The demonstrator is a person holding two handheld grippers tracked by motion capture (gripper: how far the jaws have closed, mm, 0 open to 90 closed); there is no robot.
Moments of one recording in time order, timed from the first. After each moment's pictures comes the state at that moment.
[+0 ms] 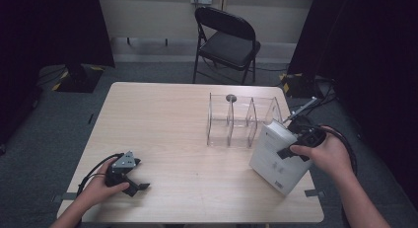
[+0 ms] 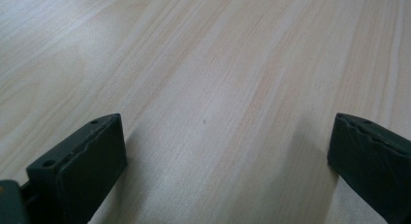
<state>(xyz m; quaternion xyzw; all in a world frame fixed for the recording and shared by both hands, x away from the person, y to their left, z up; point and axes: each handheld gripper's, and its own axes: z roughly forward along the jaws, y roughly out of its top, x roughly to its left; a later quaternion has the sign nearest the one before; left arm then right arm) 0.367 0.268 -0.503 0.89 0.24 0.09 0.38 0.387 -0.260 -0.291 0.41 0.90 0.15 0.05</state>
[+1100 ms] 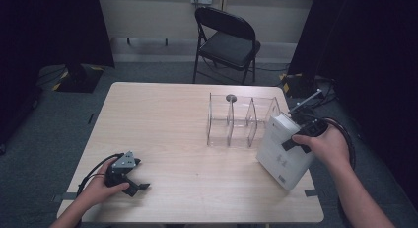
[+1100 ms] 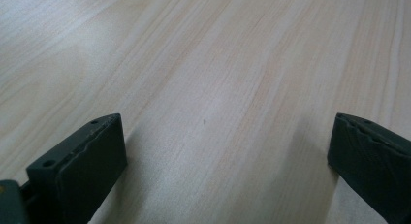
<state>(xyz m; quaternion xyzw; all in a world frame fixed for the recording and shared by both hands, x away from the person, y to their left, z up) 0.366 0.268 -0.503 0.89 0.24 0.09 0.38 0.409 -0.272 -0.290 0.48 0.87 0.13 0.06</state>
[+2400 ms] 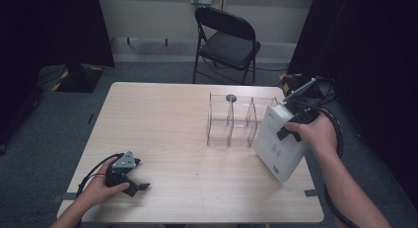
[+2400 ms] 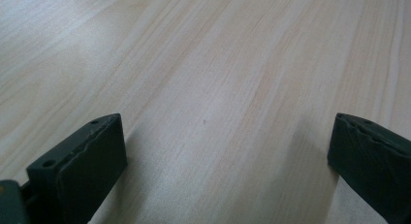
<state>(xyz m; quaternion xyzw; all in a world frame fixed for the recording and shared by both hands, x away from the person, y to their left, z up) 0.366 0.268 -0.503 0.89 0.24 0.09 0.38 0.436 -0.257 -0.280 0.53 0.84 0.12 0.06</state>
